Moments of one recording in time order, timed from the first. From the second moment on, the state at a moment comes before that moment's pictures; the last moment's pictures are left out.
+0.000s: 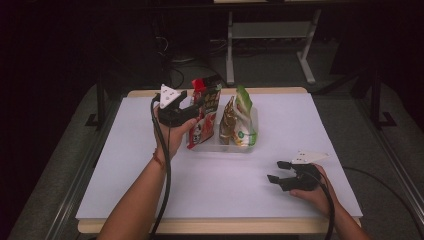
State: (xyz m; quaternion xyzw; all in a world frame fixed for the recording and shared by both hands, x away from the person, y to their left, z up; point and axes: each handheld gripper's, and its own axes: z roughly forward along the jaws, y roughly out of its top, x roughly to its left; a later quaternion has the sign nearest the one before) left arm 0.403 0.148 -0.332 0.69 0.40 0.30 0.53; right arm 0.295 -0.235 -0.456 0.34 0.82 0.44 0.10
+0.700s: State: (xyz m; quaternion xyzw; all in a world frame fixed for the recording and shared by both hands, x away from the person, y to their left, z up) left arm 0.433 0.138 -0.351 0.73 0.41 0.26 0.48; right arm 0.294 -0.237 -0.456 0.34 0.83 0.44 0.10
